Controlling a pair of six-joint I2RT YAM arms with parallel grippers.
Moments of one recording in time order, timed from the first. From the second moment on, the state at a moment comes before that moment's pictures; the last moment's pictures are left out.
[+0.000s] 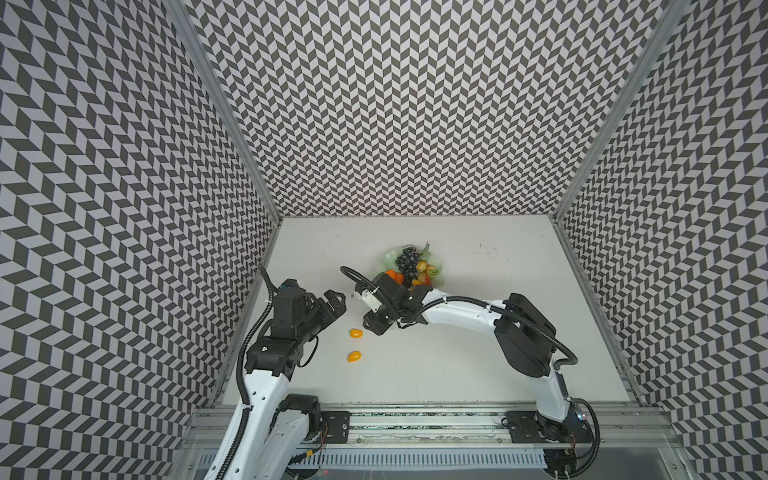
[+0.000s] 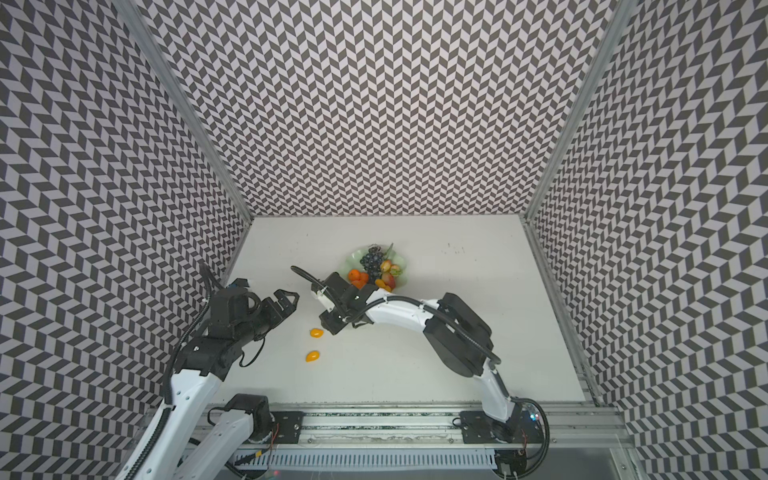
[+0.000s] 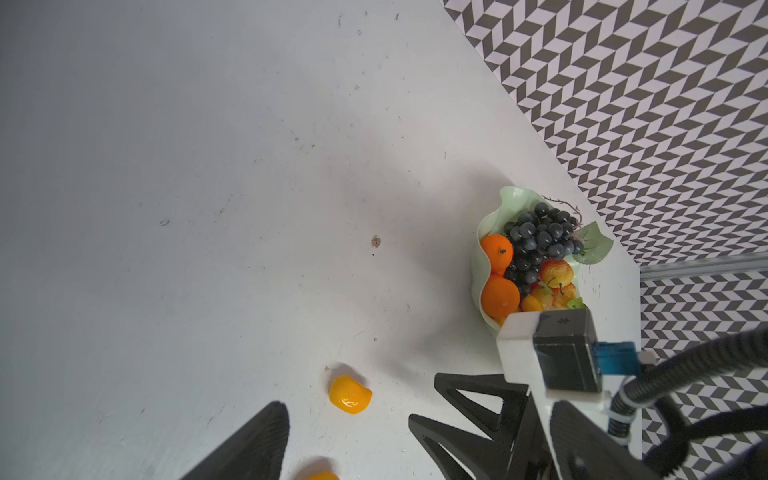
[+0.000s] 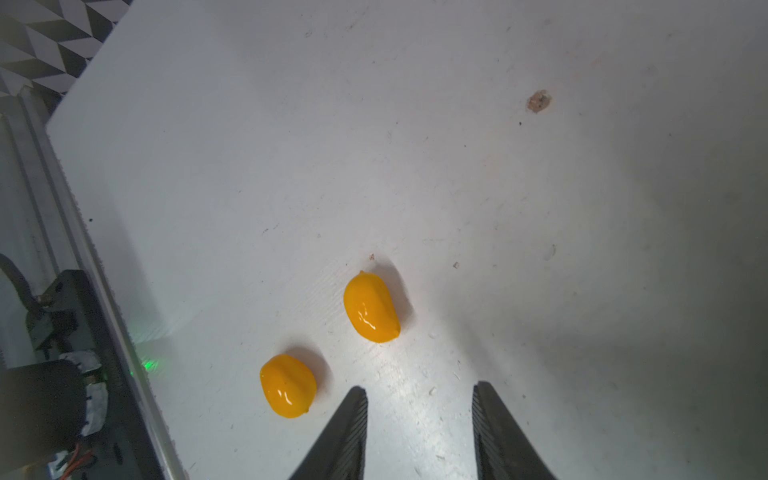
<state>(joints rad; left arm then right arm) -0.06 0.71 0.68 -0.65 0.16 -0.74 1.02 2.11 1.60 -0.43 -0.18 0.19</state>
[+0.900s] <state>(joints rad) 0.32 0.70 0.62 -0.65 0.48 -0.63 1.07 2.31 1.82 -0.50 -0.22 0.14</state>
